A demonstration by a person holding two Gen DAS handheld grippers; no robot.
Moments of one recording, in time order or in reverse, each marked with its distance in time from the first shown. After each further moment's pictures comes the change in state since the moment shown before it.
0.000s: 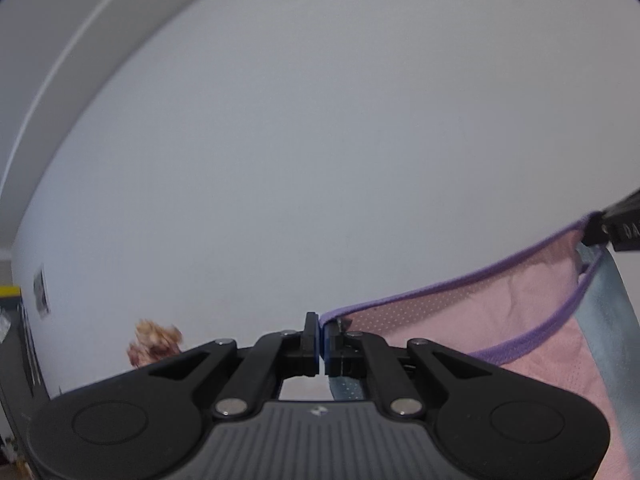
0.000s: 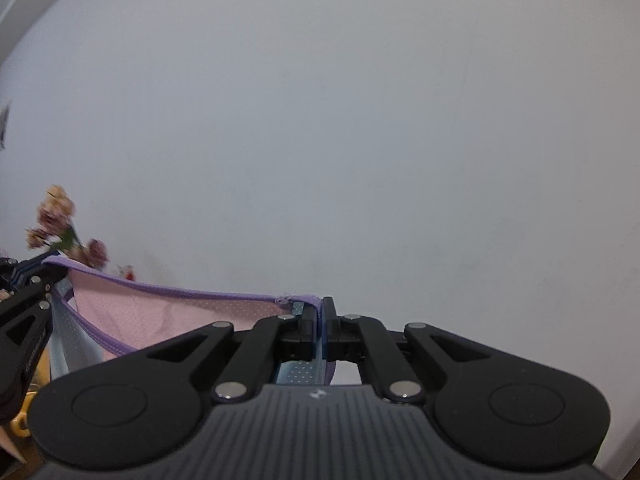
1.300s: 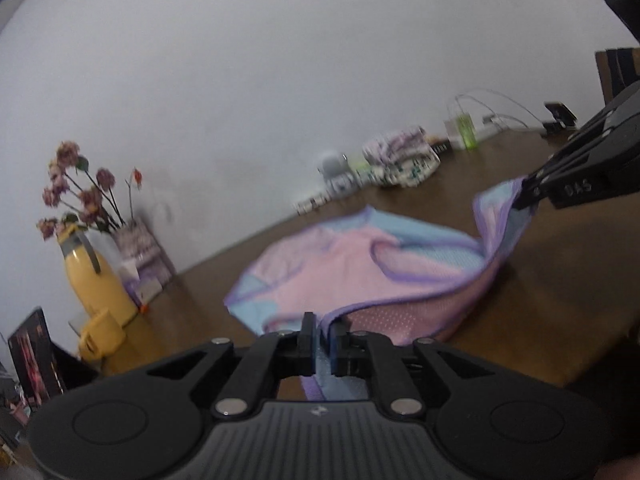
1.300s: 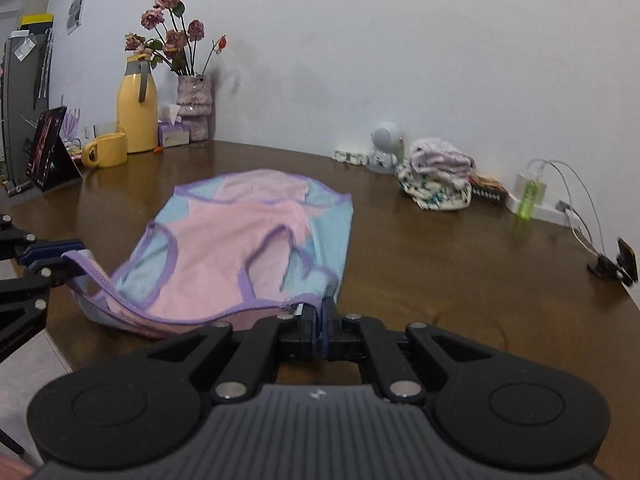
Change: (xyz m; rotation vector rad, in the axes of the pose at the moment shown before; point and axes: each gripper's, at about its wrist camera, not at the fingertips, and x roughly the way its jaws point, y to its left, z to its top) left arm -0.347 -0.070 -0.296 0.199 0.321 -0.338; right arm -0.265 -0.044 -0.409 -0.091 0.321 0.197
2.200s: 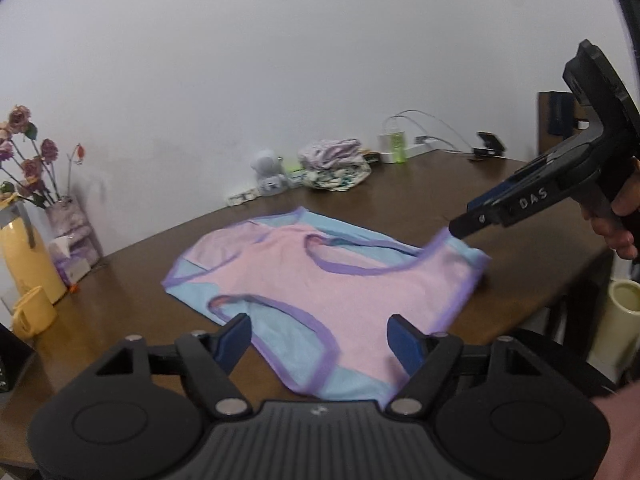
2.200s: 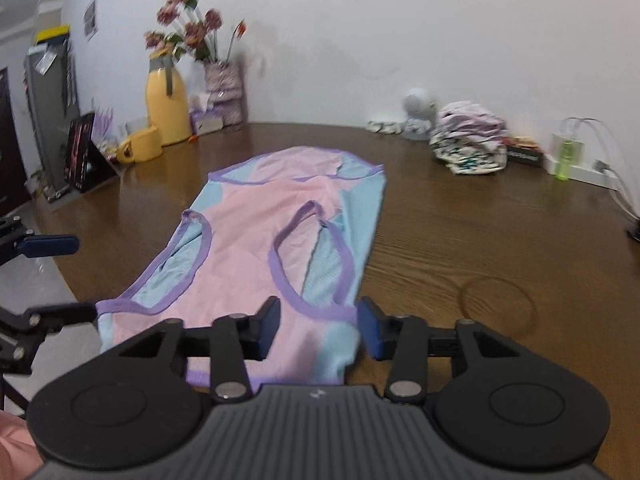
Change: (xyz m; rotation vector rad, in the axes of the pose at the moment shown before) left arm -0.040 0.032 -0.007 -0.088 -0.005 -0.261; right arm 0.008 -0.021 0.023 0.052 0.112 0.185
